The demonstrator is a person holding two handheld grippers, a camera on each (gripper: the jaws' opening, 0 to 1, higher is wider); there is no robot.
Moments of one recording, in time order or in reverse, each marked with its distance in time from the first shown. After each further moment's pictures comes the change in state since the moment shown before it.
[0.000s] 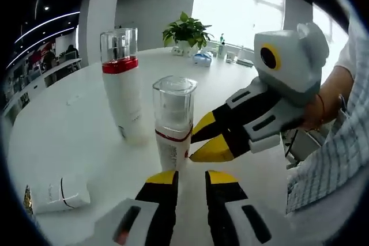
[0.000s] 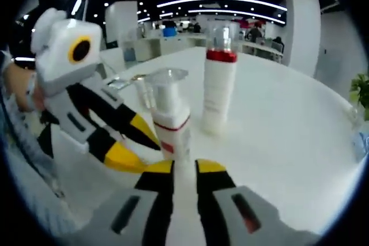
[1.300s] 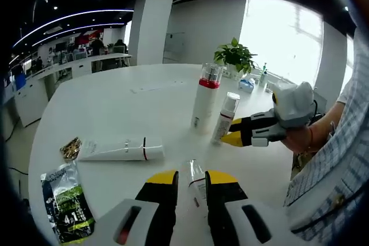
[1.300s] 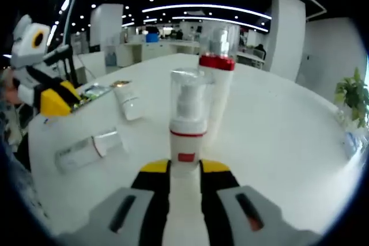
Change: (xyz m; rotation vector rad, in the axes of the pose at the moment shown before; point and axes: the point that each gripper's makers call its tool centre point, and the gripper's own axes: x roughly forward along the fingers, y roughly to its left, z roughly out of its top) left arm -0.112 0.060 -0.029 -0.254 -0.152 0.239; right arm 0.031 -0.021 0.014 0.009 -0.042 -0.190
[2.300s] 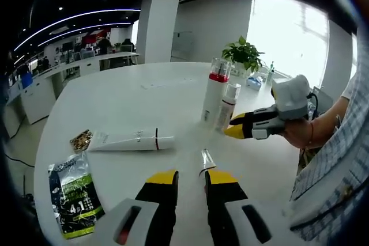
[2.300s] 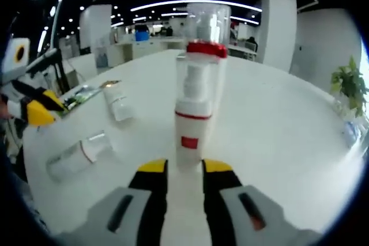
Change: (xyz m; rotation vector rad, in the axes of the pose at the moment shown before) left arm -0.010 0.014 -0.015 -0.012 0.005 0.060; right arm 0.010 -0.004 -0.006 0.048 0.026 -0.032
